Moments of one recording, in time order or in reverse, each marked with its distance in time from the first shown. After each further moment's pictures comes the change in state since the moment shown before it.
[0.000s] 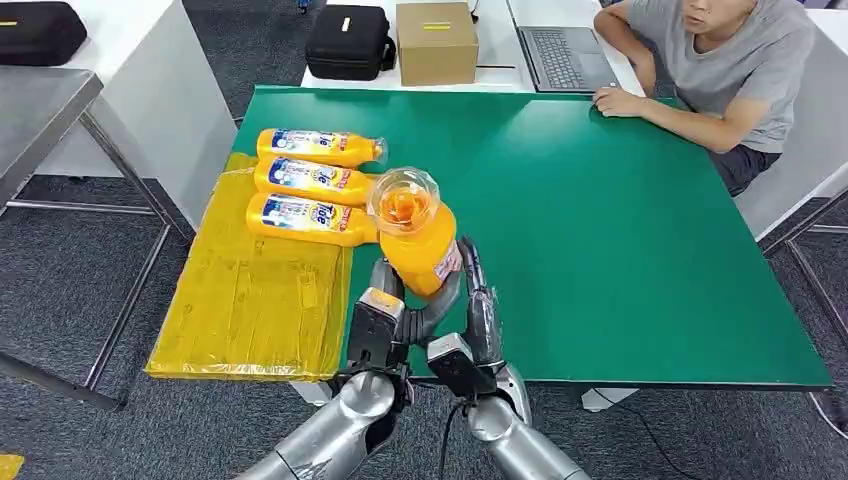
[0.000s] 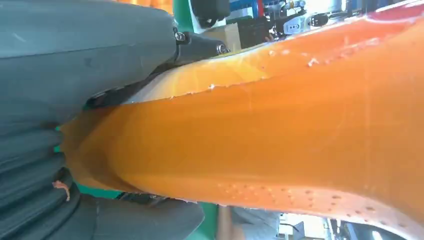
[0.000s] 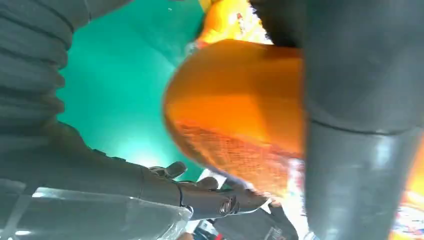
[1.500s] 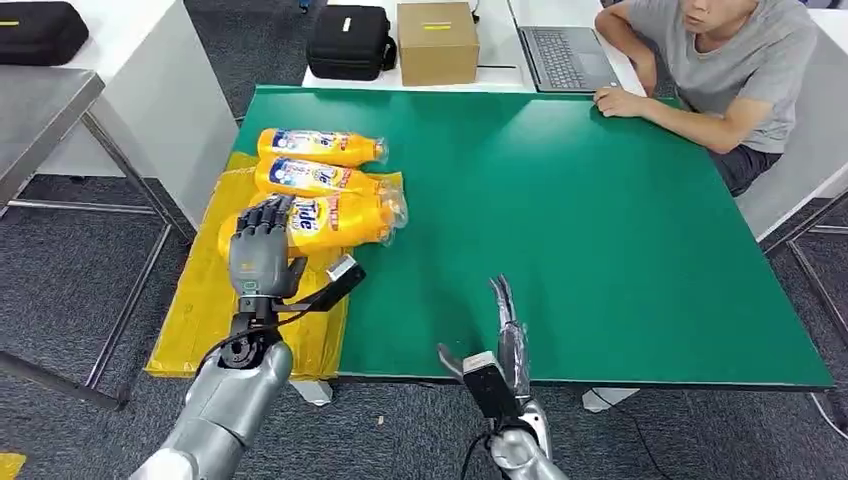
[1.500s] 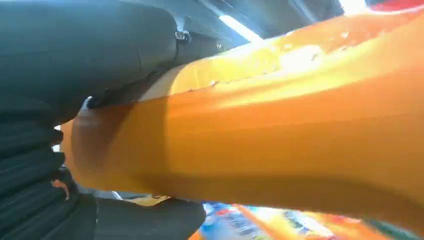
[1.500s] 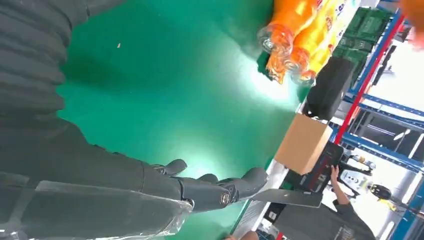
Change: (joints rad) left arm -0.054 0.157 0.655 0.121 -1.789 0.159 0.773; right arm 0.137 0.000 -0.185 0.004 0.002 0.041 0.000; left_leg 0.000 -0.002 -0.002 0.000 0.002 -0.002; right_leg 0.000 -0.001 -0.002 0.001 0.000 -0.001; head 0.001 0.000
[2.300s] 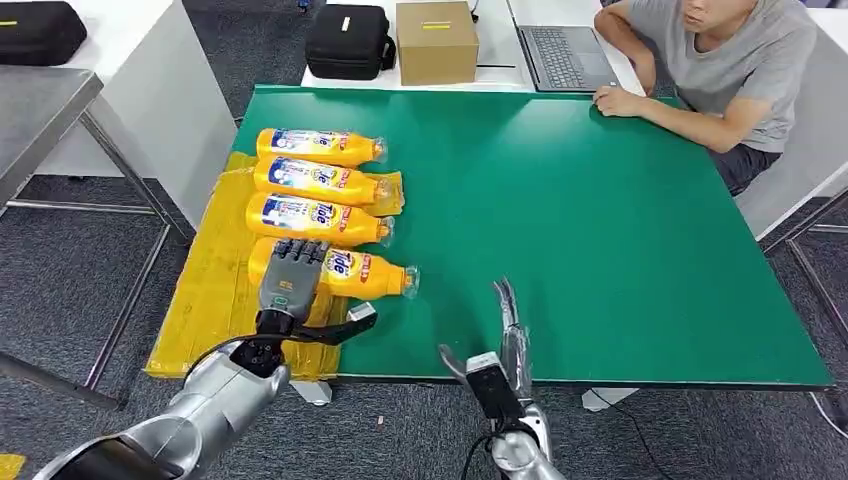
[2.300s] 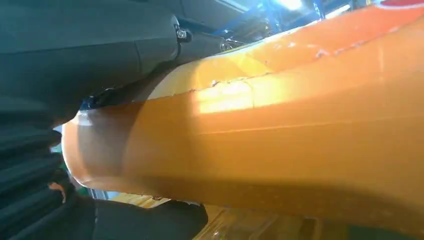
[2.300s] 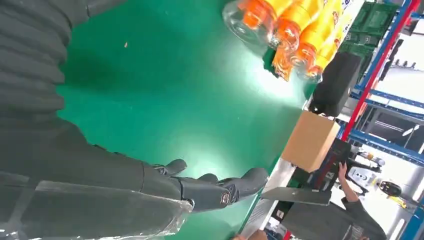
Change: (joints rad) left arm -0.156 0.089 -0.408 0.410 -0.001 -0.067 0.204; right arm 0.013 0.011 -0.023 0.000 0.000 0.004 0.000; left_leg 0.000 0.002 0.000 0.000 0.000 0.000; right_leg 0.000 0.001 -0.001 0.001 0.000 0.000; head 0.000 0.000
